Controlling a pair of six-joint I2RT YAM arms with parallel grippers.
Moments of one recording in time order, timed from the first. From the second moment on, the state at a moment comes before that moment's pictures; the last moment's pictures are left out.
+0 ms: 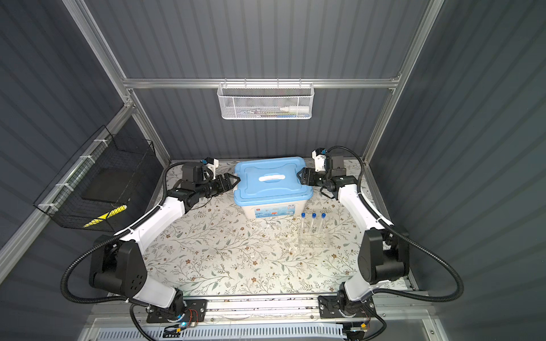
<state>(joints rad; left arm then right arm) -0.29 1.54 1.17 -0.19 0.45 -0.57 0.15 1.59 1.31 -0.36 -0.36 0.23</state>
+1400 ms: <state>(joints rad) -0.30 1.60 1.17 -0.17 0.49 -0.58 0.15 1.64 1.31 -0.36 -0.43 0.31</state>
